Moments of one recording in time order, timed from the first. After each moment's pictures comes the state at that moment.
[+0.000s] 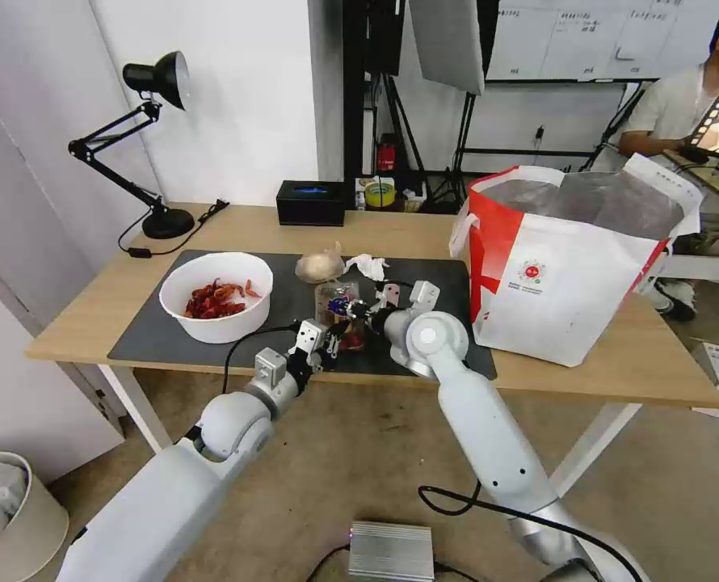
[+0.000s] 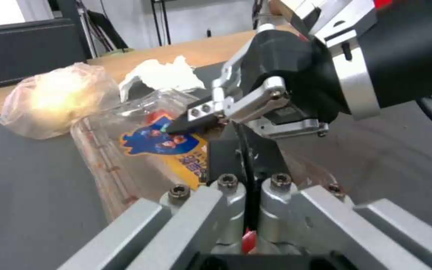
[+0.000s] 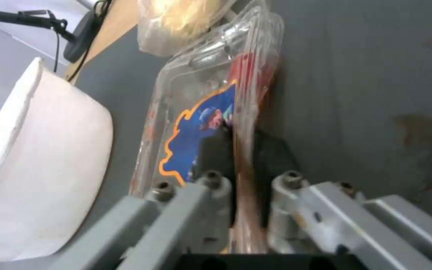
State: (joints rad) left arm 0.88 -1.03 0.02 -1.76 -0.46 0.16 0.03; right arm -0.63 1.46 0.12 1.48 1.19 -0.65 0.45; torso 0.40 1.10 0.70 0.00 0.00
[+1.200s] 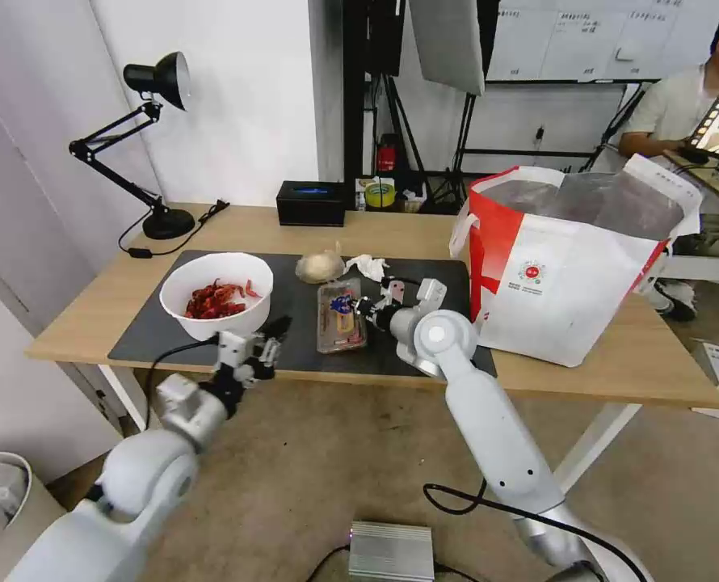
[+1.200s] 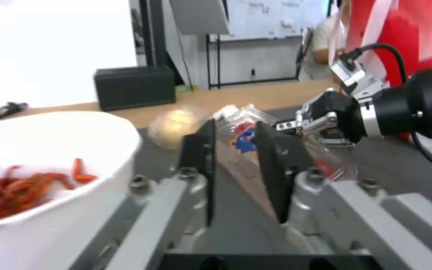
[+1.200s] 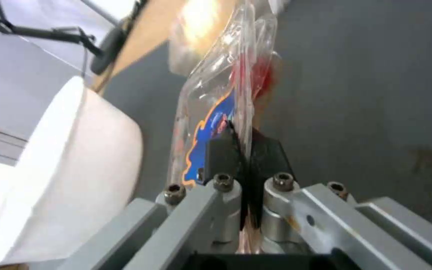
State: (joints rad) left arm 1.36 -0.99 -0.48 -2.12 -0.51 0.11 0.09; right arm -0.63 1.46 0.14 1.52 1.21 -0.64 0.42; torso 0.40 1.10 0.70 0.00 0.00
